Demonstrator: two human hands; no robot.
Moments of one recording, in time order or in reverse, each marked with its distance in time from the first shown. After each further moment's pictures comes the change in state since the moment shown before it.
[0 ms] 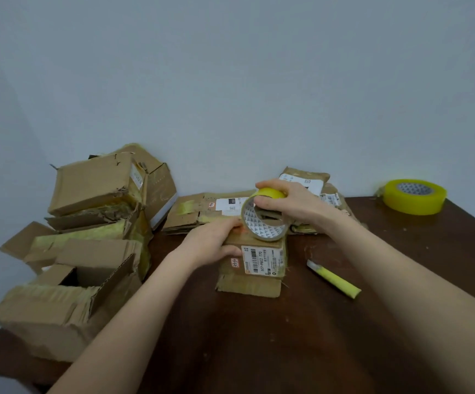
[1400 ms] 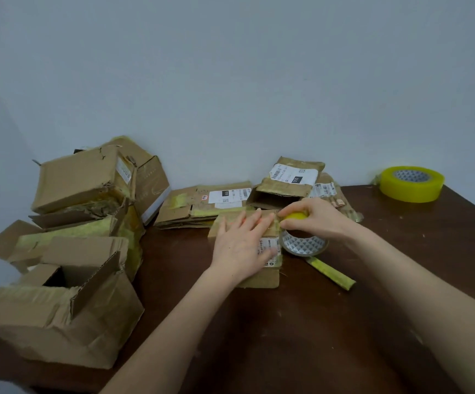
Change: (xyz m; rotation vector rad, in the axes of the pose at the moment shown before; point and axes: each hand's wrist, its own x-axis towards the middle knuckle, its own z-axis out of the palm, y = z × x) left_hand 0.003 0.076 0.035 0.184 0.112 -0.021; right_hand -0.013 0.080 -0.022 -0.277 -0.047 -0.042
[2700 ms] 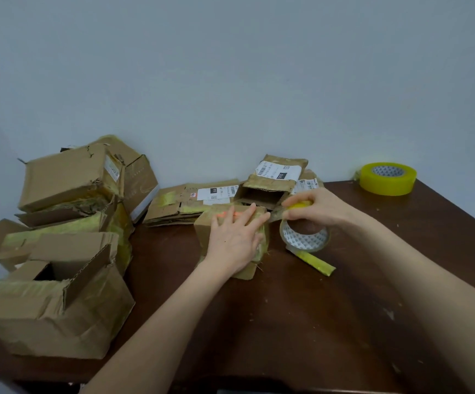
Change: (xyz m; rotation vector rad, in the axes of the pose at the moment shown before) left_hand 0.000 0.007 0.009 0.053 0.080 0.027; right_hand -0.036 -0.016 -0.028 0.085 0.055 0.190
